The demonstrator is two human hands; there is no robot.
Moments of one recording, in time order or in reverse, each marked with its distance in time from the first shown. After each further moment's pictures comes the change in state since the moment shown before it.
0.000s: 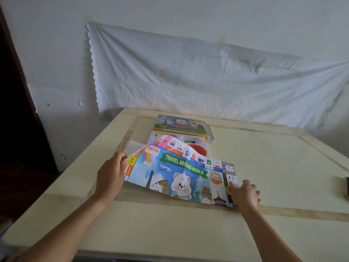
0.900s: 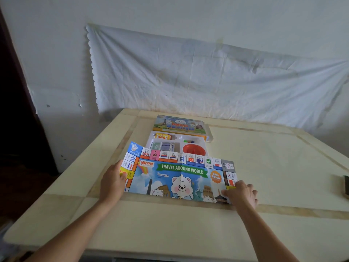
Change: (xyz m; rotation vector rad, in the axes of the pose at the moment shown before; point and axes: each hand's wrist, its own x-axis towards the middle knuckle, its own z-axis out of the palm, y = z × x) left_hand -0.017 -0.016 0.026 0.015 -0.184 -0.311; right_hand -0.006 -0.003 0.000 -0.143 -0.083 0.013
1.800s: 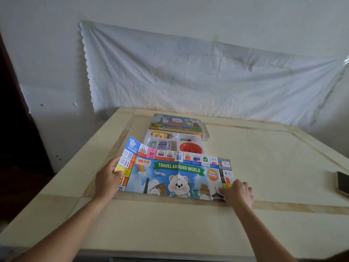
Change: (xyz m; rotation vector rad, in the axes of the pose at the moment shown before) left_hand 0.003 0.006 -0.007 -0.188 -0.022 -0.092; right_hand -0.005 0.003 0.000 -0.038 0.030 -0.056
